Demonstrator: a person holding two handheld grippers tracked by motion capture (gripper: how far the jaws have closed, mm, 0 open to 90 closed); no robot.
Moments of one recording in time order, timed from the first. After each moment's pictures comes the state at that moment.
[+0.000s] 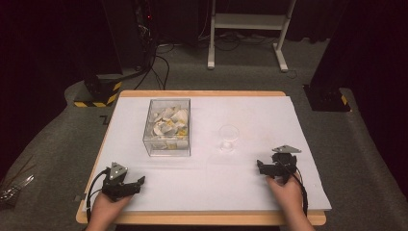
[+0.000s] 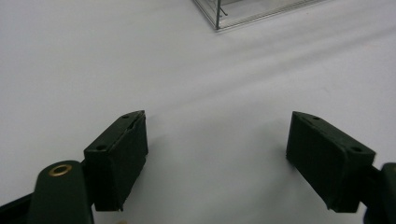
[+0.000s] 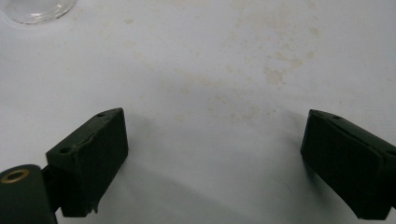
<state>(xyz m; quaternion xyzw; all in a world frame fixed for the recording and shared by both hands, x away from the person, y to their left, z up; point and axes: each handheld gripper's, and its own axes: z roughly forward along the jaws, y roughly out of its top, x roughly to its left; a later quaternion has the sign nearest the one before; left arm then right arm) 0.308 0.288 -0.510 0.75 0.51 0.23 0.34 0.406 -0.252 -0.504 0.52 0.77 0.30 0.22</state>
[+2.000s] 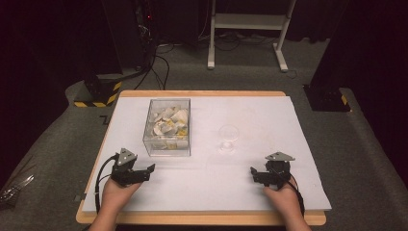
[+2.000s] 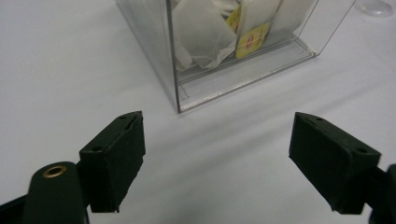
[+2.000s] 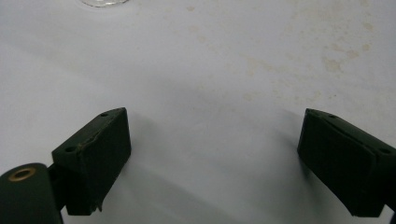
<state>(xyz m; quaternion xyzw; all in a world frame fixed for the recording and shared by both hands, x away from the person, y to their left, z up) 0.338 0.257 -0.472 0.76 0.49 0.23 0.38 0.380 -0.230 -0.504 0.49 0.79 0.31 0.21</state>
